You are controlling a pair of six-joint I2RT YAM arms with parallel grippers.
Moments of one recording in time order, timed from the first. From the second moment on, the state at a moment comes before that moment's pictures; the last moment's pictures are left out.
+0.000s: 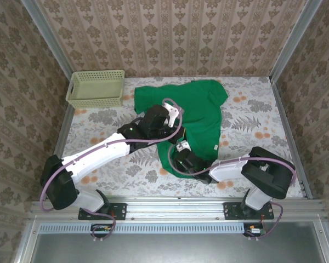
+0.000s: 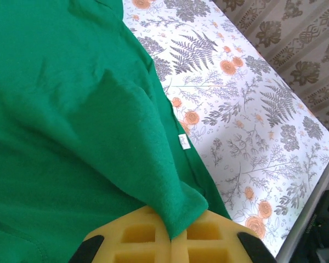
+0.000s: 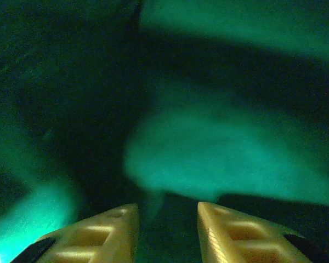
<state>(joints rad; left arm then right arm) -0.92 1.41 1.16 -0.34 0.16 -0.37 0.93 1.61 0.55 0.29 0.33 0.44</state>
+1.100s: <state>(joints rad) -0.93 1.31 1.47 -0.51 0.22 -0.35 0.58 1.93 1.01 0.27 0.36 0.51</state>
